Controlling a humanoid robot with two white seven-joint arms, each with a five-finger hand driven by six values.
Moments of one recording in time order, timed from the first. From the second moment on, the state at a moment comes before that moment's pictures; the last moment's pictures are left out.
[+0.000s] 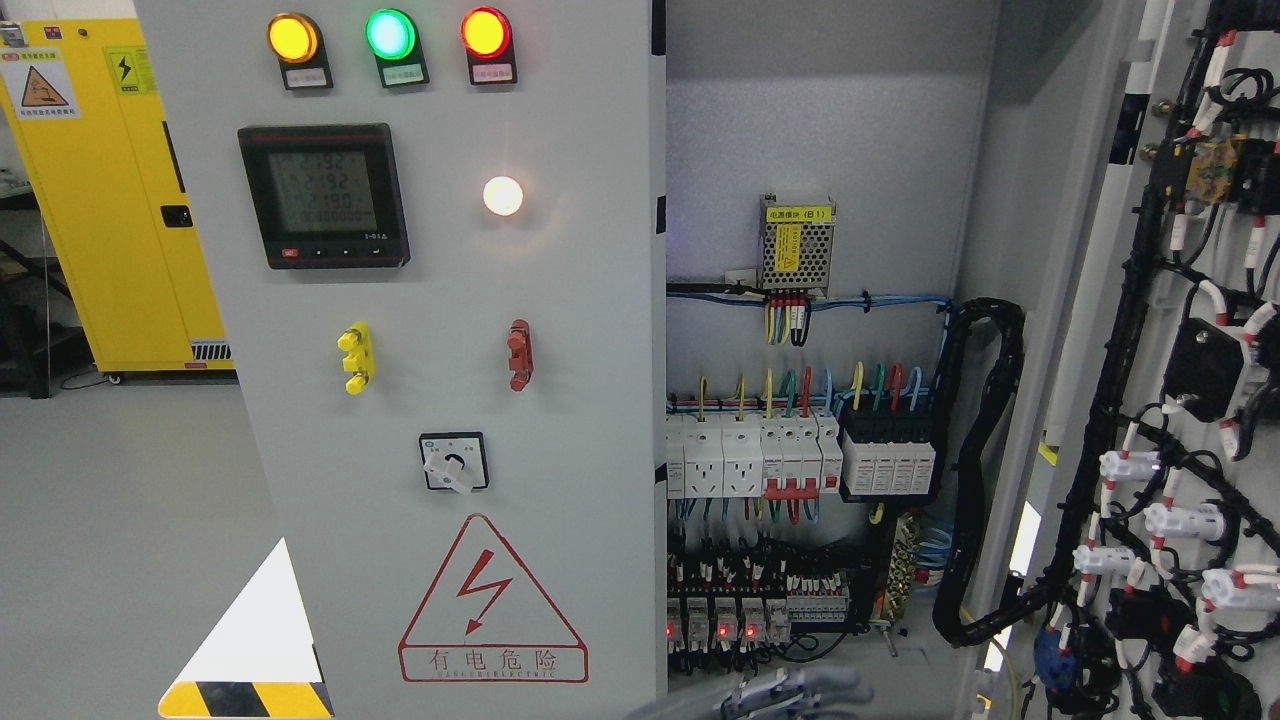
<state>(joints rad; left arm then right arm) -0.35 0.29 -0.62 -1.70 0.72 0.20 -0.56 0.00 0.00 0.00 -0.04 0.06 0.04 0.04</state>
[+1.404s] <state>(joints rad) 0.04 0.11 -0.15 -0.42 0.51 -0.04 -0.57 0.00 0.00 0.00 -0.04 0.06 0.04 0.04</state>
